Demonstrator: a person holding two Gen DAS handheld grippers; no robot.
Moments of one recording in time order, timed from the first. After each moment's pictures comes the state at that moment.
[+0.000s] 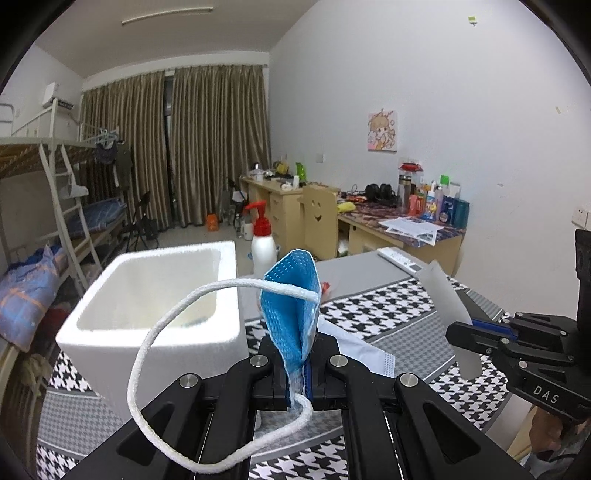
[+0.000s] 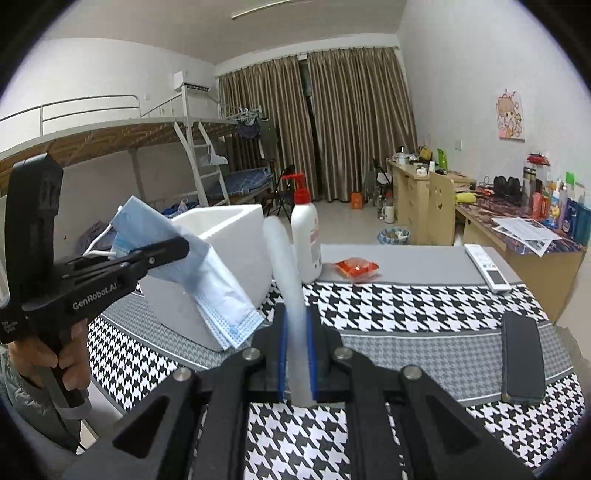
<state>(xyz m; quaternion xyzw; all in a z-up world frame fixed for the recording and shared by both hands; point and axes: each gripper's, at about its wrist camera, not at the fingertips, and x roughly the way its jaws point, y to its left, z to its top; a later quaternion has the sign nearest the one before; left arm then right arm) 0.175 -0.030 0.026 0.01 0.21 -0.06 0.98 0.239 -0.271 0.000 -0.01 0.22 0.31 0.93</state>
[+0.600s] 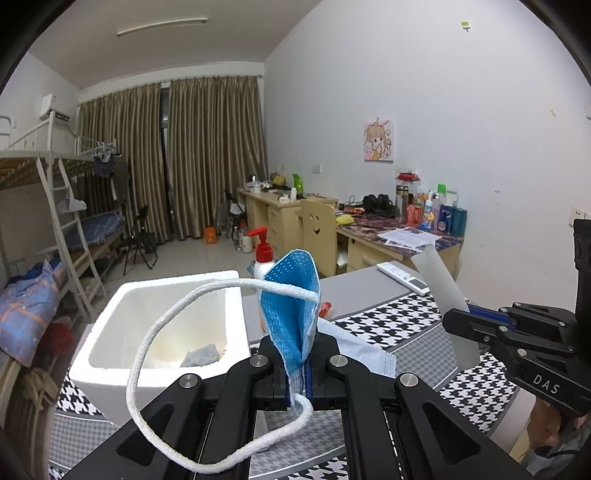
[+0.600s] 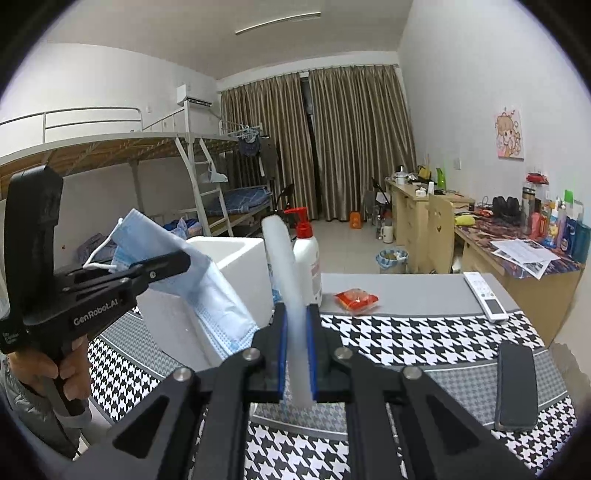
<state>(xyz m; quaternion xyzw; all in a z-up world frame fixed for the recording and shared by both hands) 0.180 -0.026 0.046 0.02 0.19 -0.06 0.98 0.248 -0.262 0.022 -0.01 0.19 0.31 0.93</state>
